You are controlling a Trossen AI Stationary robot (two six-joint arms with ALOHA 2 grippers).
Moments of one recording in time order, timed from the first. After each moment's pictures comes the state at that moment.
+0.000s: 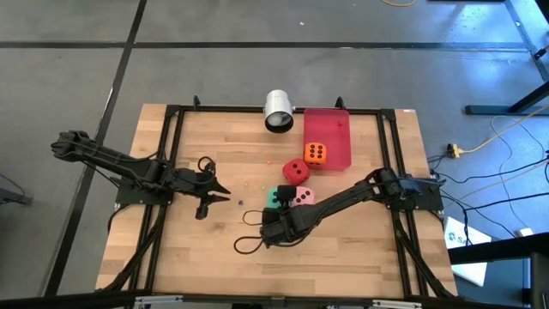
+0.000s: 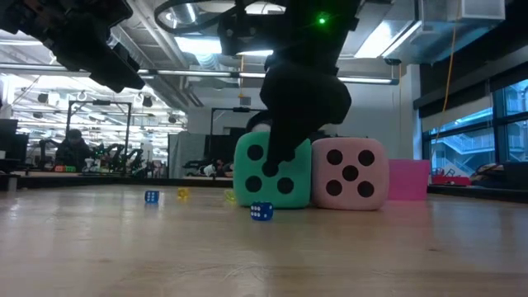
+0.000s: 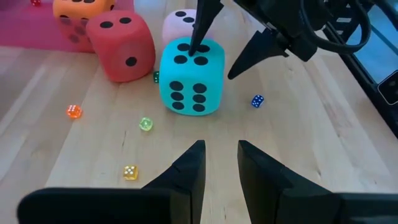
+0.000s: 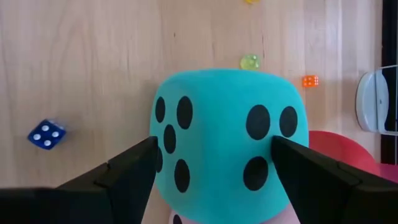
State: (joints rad) left arm -0.26 0.75 0.43 -0.15 -0.14 -0.20; right arm 0.39 2.25 1.82 -1.04 0.59 0.33
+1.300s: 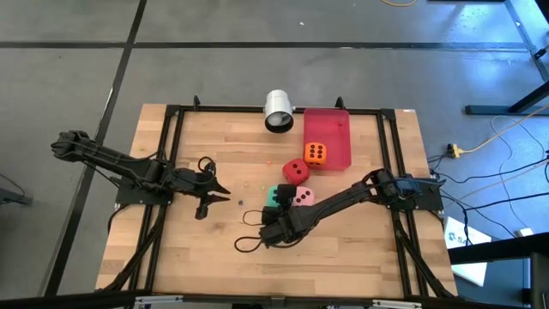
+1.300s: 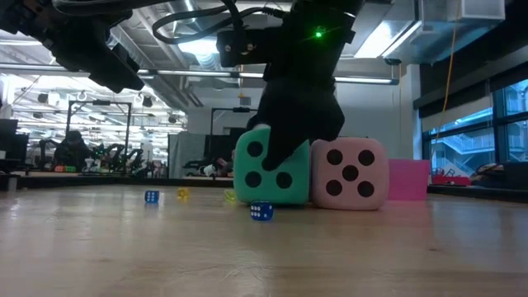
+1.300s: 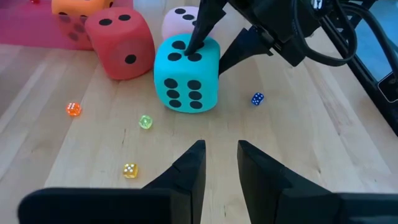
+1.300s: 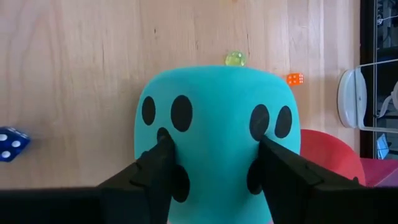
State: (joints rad) left arm -0.26 0.75 0.43 -0.16 -0.14 -0.20; right arm 0.38 2.29 1.82 -1.06 0.64 0.35
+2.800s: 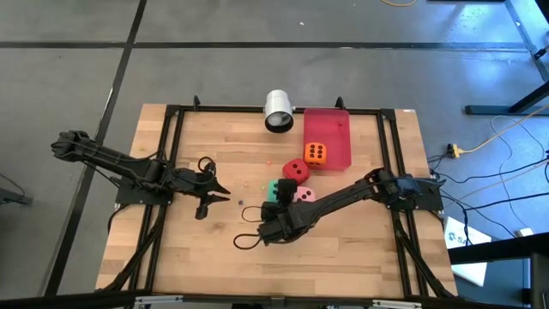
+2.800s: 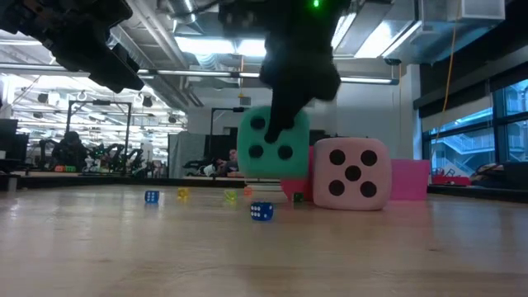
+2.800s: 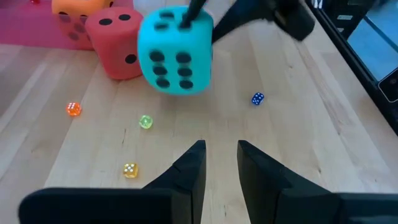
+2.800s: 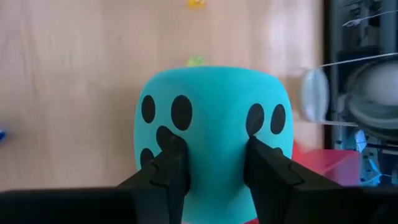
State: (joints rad) left arm -0.26 0.75 0.43 -0.16 -0.14 -0.20; right arm 0.39 2.25 1.95 -1.22 0.71 0.35
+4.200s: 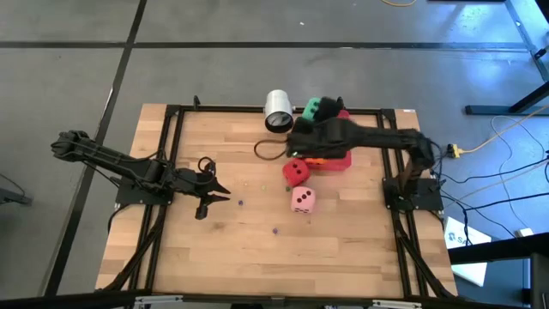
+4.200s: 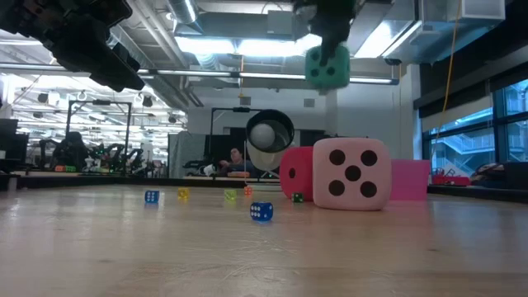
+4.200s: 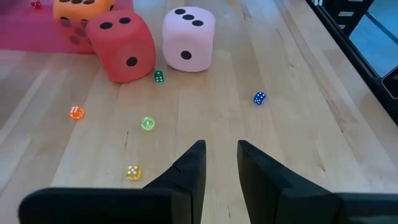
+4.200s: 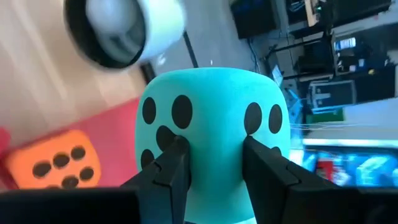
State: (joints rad) left arm -0.26 0.75 0.43 -0.16 -0.14 -0.17; right arm 0.01 1.83 1.95 -1.52 0.96 0.20
